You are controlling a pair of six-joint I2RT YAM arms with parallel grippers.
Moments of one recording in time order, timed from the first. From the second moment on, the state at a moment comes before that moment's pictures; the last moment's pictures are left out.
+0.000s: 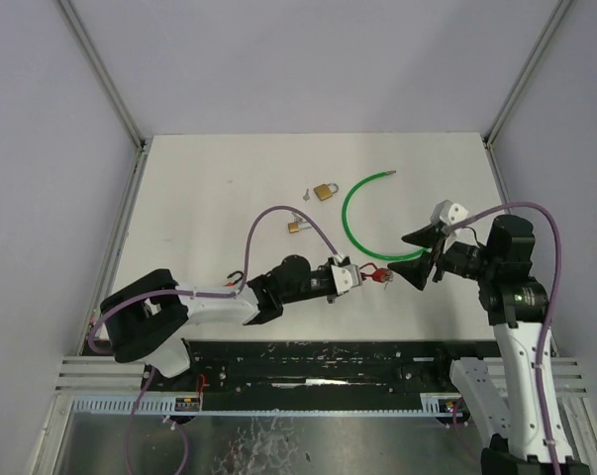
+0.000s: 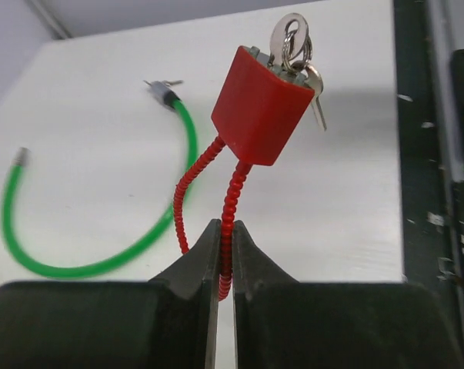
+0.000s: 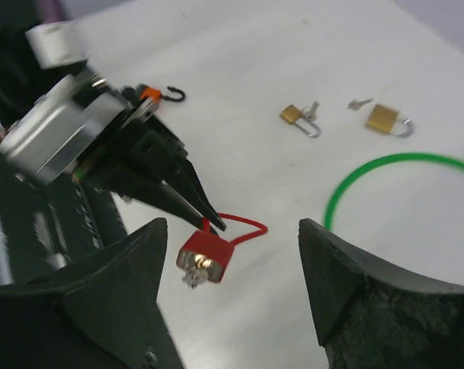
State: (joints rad) left arm -1.02 1.55 0.67 0.75 0.29 0.24; right arm 0.03 0.68 0.96 -0.77 -0.98 -0.53
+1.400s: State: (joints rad) left arm -1.17 1.69 0.67 0.95 -0.35 0.54; right arm -0.04 0.97 0.71 -0.41 -1.09 0.13
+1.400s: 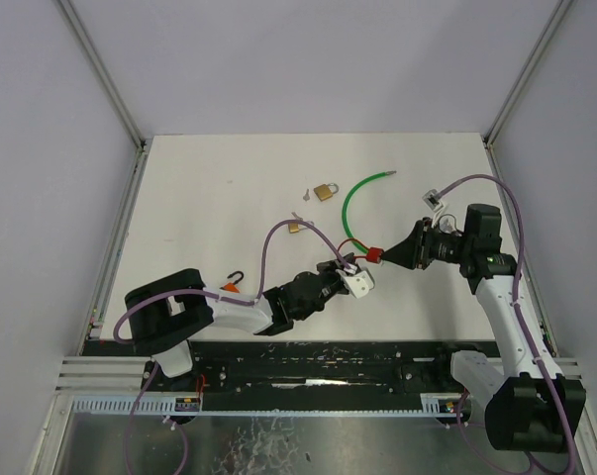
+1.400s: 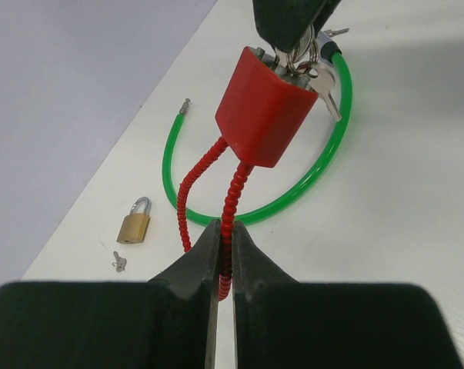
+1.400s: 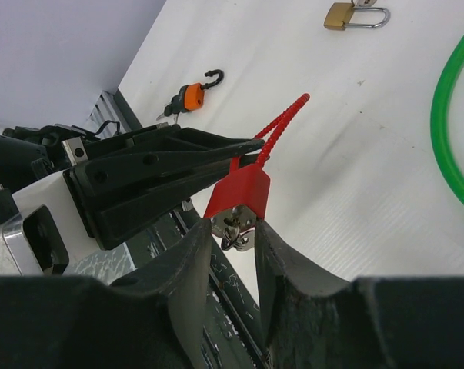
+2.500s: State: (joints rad) left arm -1.17 1.68 0.67 0.95 -0.29 0.54; right arm -0.03 0.83 0.71 -0.51 -1.07 -0.21
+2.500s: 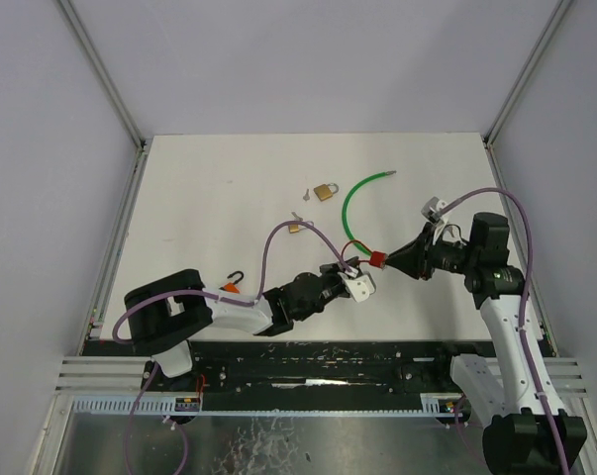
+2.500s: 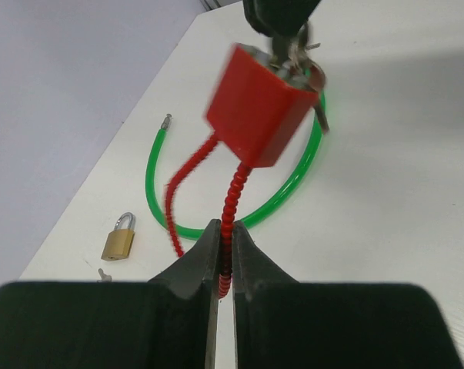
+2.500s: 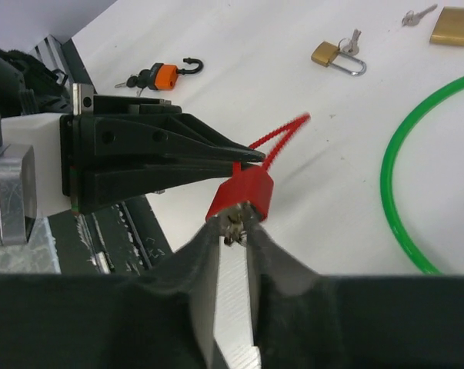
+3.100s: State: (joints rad) left arm -1.06 1.59 0.66 0.92 -0.07 0.34; right arm -0.11 0.59 0.73 -0.58 -1.17 -0.60
